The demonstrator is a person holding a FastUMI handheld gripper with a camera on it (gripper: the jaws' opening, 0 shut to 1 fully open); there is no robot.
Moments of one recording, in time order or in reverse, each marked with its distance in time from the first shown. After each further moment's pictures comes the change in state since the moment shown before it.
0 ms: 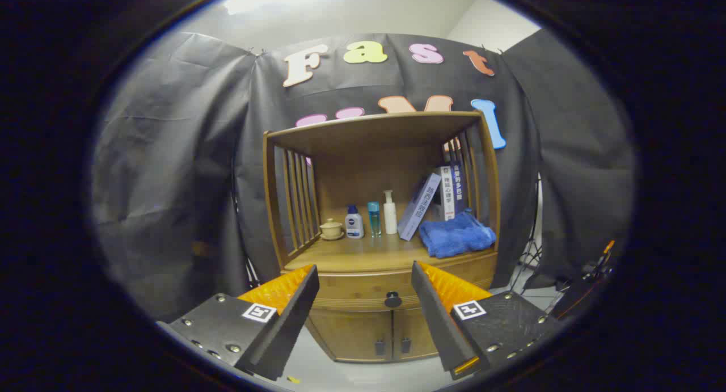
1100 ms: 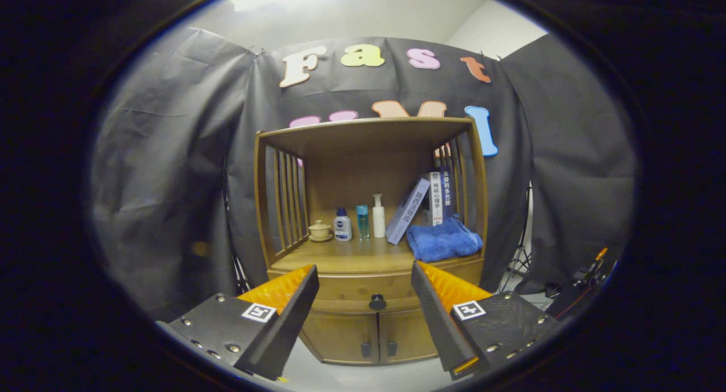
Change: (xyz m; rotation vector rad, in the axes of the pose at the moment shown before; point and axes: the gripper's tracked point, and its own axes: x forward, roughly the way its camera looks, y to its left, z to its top) arm 0.004 -0.024 -0.001 0.003 -0.026 -0.049
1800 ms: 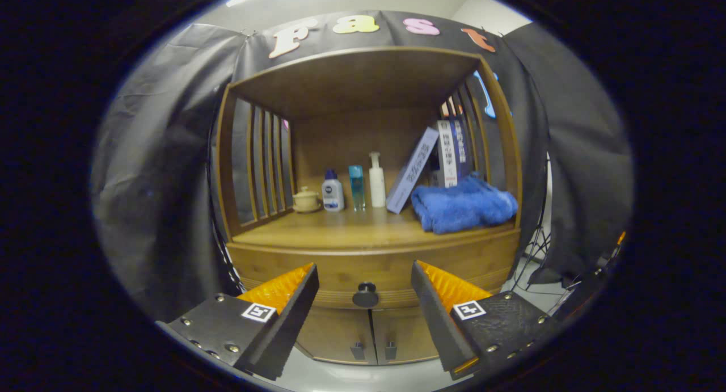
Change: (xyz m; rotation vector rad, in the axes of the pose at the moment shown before) arm 0.130 -0.032 -0.137 0.010 0.127 0.046
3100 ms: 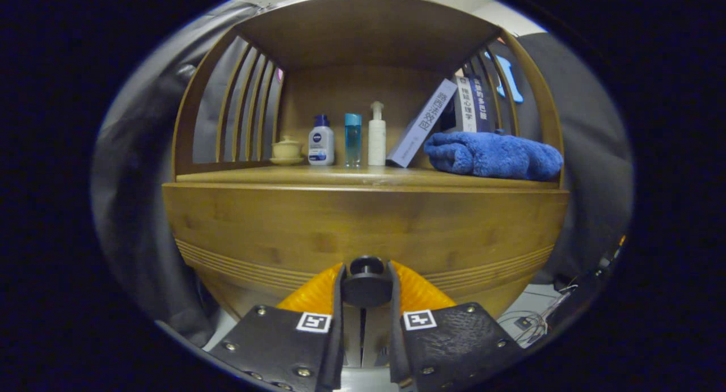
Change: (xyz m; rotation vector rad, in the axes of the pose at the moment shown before) arm 0.076 0.008 -0.068 -0.109 0.044 -0.066
